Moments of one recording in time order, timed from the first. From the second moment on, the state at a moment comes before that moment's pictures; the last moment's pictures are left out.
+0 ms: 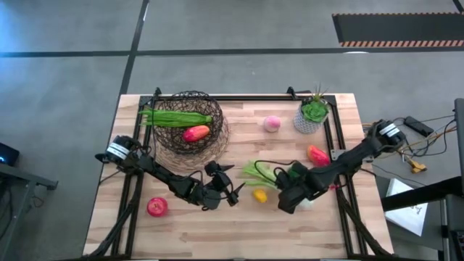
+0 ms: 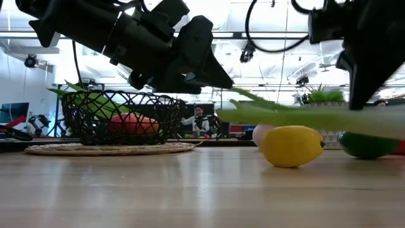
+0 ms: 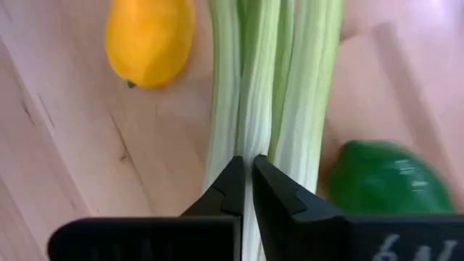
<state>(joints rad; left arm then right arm) -0.43 1.86 0.93 0.47 -0.95 -0.39 0.51 1.52 0.99 -0.83 0.24 0.89</state>
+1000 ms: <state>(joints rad) -0.58 1.76 0.93 0.46 -1.04 -0.28 0.16 1.72 1.06 -0.59 0.15 0.48</state>
